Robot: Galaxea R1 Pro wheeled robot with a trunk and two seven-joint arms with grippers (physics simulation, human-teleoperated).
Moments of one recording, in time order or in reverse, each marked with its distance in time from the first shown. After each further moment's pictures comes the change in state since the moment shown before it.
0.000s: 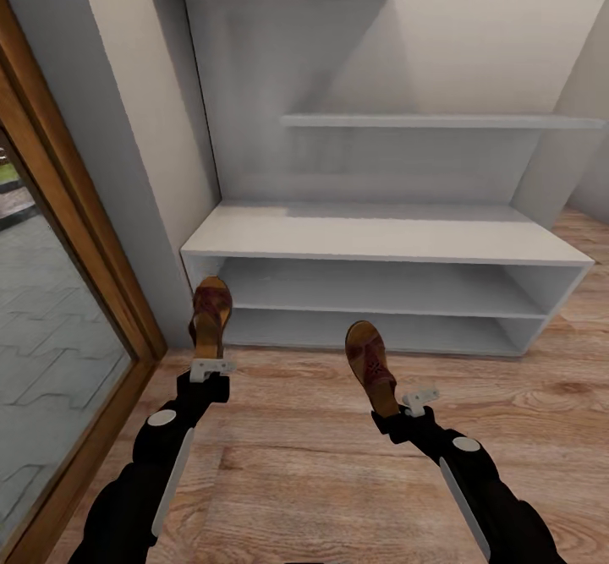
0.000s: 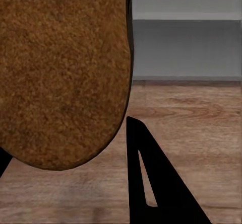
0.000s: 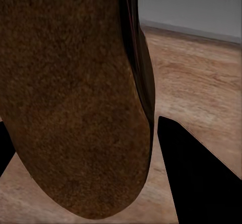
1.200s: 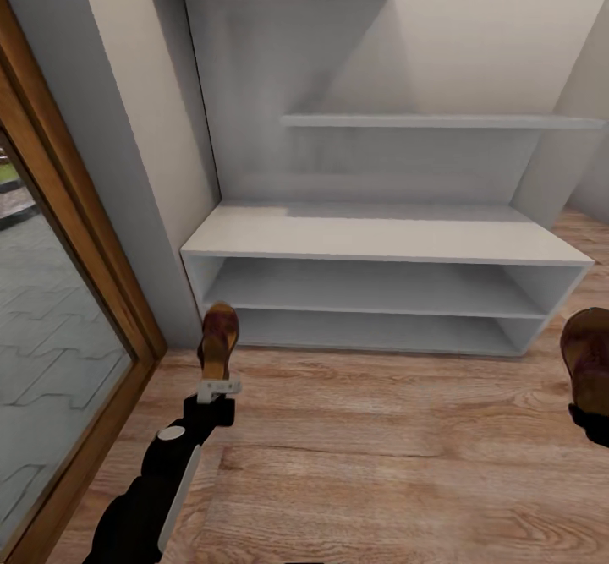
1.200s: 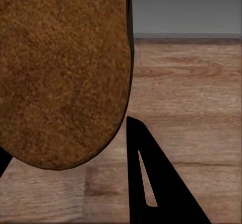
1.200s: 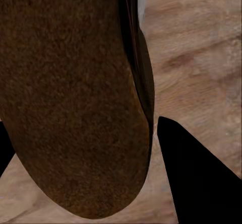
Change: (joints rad) left arm 0.022 -0.007 -0.007 0.113 0.001 0.003 -0.003; right arm -0.001 -0.239 -0.764 0.024 0.005 0.023 0.000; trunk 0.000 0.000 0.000
